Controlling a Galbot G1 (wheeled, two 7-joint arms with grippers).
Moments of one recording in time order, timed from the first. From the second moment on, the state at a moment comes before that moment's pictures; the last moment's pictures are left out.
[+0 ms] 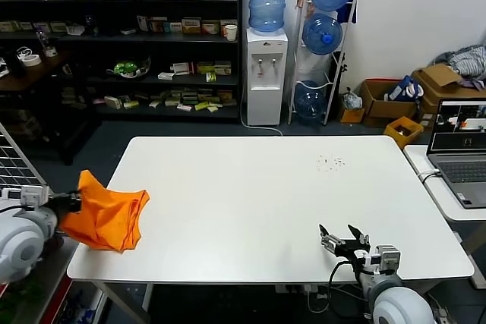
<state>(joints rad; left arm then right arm) 1.28 -0.33 -0.43 -1.92 -1.31 0.43 -0.54 -1.44 1.02 0.42 2.00 0.71 -0.42 0.27</state>
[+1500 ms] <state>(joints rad) 0.55 -1.41 0.39 -1.63 -1.41 0.39 -0.83 -1.57 1.05 0.54 2.04 0.63 -0.32 0.17</state>
